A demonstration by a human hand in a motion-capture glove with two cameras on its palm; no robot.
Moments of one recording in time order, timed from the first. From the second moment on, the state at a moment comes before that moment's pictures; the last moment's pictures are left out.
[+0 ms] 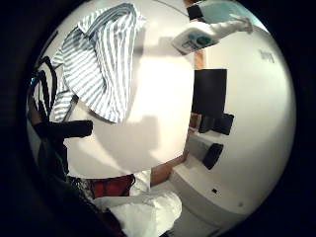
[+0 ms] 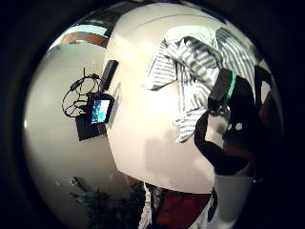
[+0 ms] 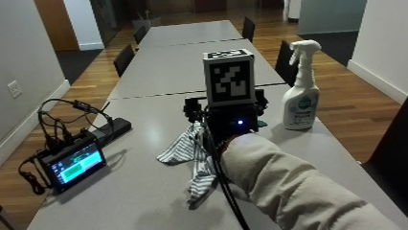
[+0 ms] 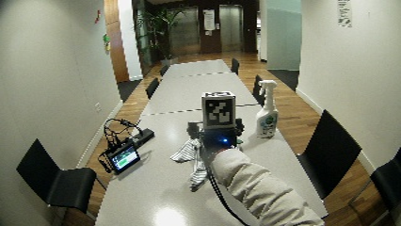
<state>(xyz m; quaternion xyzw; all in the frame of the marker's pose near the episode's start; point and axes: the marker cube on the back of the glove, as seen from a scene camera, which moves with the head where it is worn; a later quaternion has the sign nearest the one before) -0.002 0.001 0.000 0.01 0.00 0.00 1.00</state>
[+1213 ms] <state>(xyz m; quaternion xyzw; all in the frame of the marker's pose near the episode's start) 0.117 0.026 0.013 0.13 -0.45 -0.05 0.88</state>
